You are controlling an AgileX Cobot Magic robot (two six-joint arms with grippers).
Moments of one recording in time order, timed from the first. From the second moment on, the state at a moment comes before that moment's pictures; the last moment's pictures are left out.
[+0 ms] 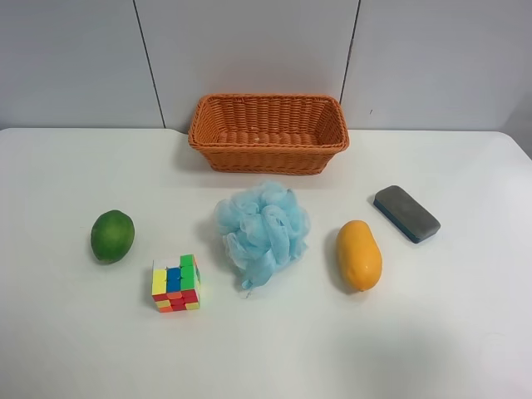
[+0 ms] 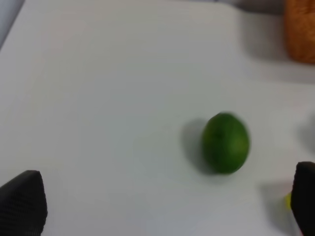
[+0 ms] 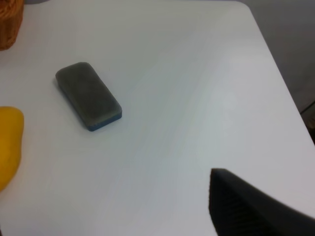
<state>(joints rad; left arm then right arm) 0.08 0.29 -0.61 -0.06 0.89 0.01 -0.04 0.00 -0.49 0.06 1.06 -0.04</state>
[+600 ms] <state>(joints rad) -0.07 1.03 -0.92 -0.56 0.78 0.52 -0.04 0.00 -0.49 0.06 1.06 -0.04</state>
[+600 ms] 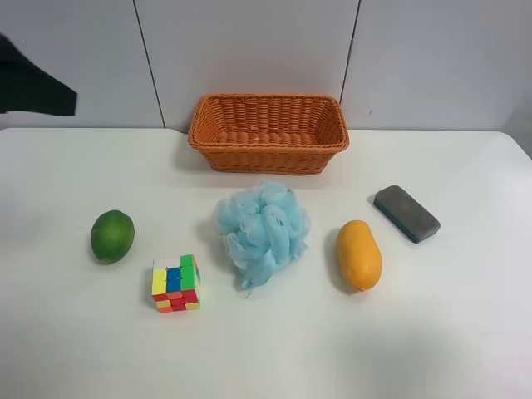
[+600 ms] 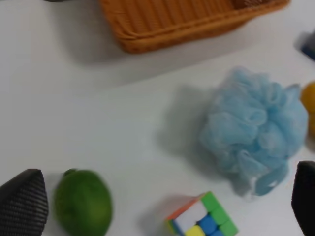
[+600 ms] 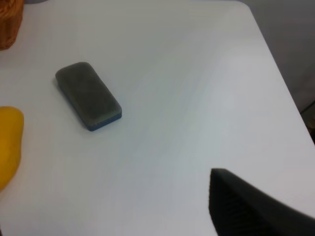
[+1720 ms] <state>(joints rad) -0.93 1.99 -1.54 -0.53 0.58 0.48 -0.04 0.00 -0.49 0.06 1.06 -0.04</state>
